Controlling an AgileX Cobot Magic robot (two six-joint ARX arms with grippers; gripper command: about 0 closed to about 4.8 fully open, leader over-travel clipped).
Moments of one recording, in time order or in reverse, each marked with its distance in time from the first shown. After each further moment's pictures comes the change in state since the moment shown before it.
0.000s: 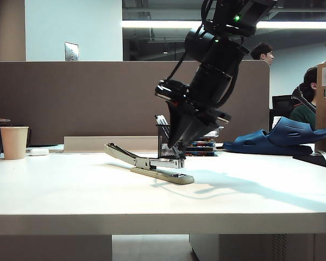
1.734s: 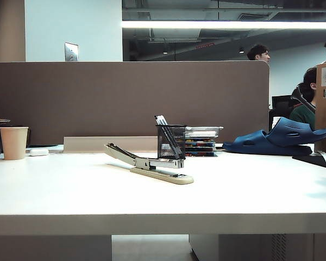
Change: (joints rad) left arm 0.000 0.000 0.000 -0.024 -0.510 0.000; right arm -0.348 -0.895 -0.079 -0.073 0.315 -0.035
